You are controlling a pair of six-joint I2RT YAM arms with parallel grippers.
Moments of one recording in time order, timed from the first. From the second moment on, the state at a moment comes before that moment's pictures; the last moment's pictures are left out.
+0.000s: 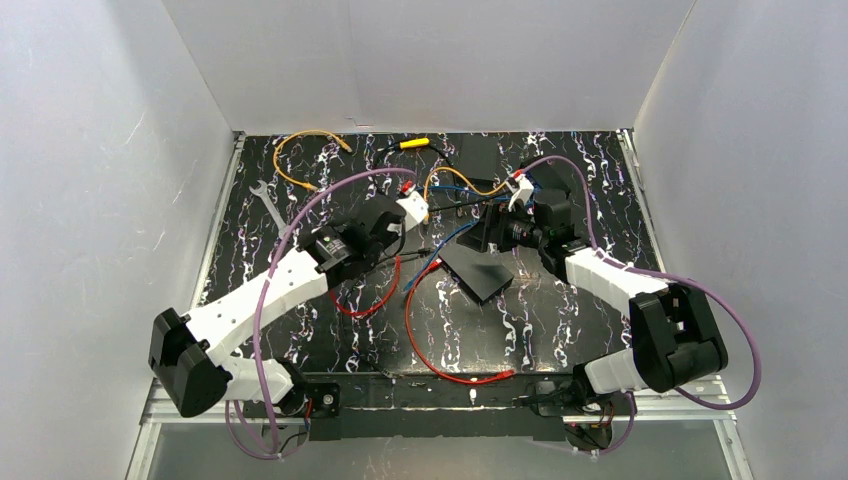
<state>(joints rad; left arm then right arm) -0.81 1.28 1.16 -0.68 -0.57 0.32 0.38 1.40 0.72 0.23 -0.59 0.45</state>
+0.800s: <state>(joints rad) -1.01 1.20 0.79 -0.16 -0.52 0.43 0.67 1.38 0.63 0.53 -0.25 1.10</state>
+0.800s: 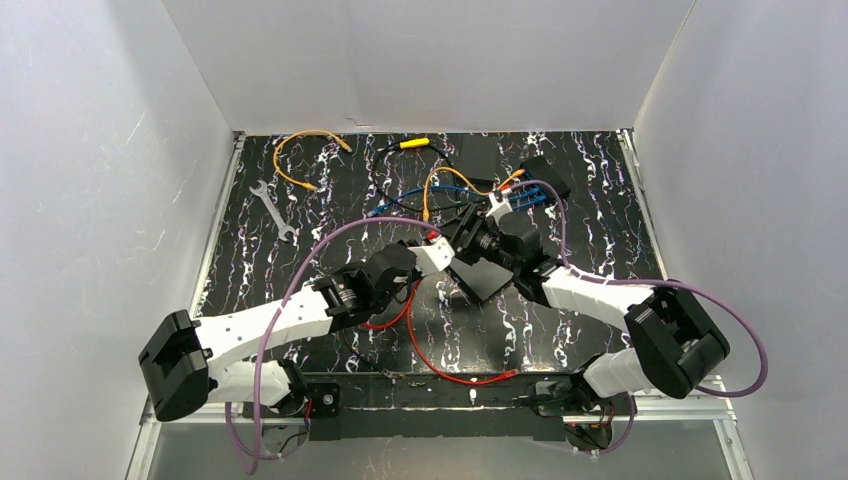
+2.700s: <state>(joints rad) -1.06 1.02 0.77 -0.21 -0.43 0.35 0.73 1.40 0.65 0.61 -0.20 0.97</state>
